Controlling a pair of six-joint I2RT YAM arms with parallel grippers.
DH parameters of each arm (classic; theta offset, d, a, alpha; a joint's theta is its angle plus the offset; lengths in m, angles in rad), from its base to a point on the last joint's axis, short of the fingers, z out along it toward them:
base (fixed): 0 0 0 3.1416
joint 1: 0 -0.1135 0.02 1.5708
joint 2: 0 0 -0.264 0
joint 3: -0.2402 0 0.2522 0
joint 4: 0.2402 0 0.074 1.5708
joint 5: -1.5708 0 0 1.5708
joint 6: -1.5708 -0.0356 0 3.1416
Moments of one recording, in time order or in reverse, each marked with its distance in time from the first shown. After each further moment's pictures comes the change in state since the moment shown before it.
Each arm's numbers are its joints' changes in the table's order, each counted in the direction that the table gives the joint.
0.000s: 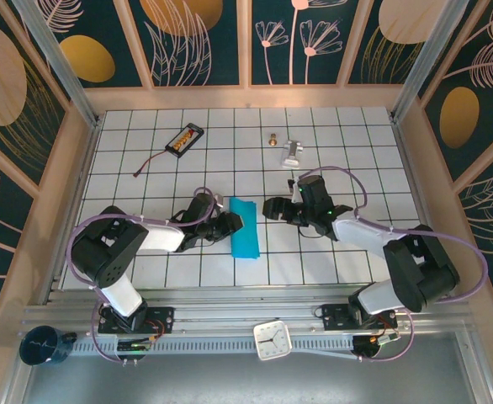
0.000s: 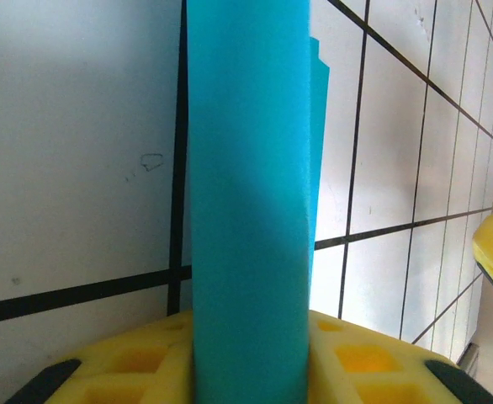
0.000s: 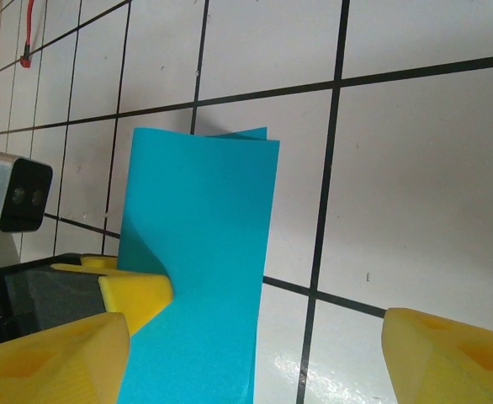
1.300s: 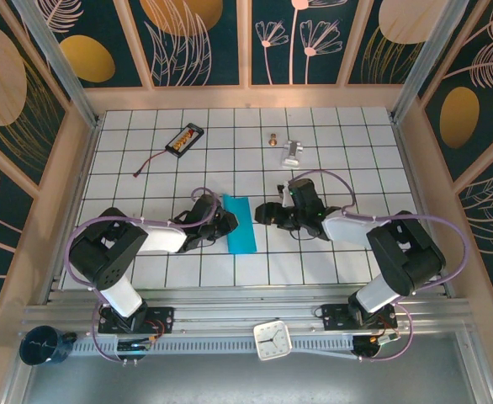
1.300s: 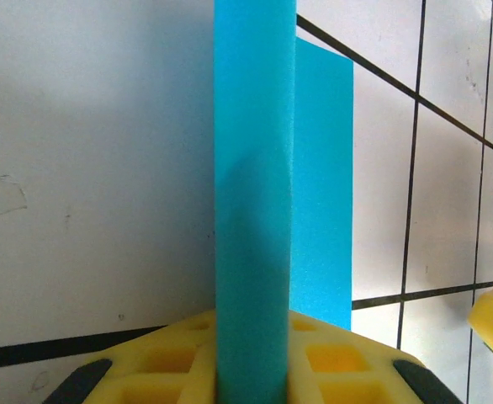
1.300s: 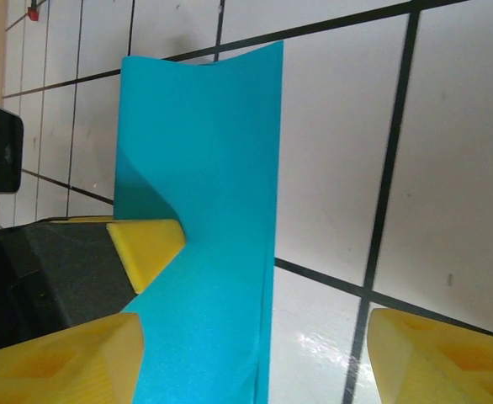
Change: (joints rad) left arm 0.034 -0.012 -0.012 0.060 0.224 -0.010; right arm -0.052 0.122 0.000 -0.118 0.085 -0.053
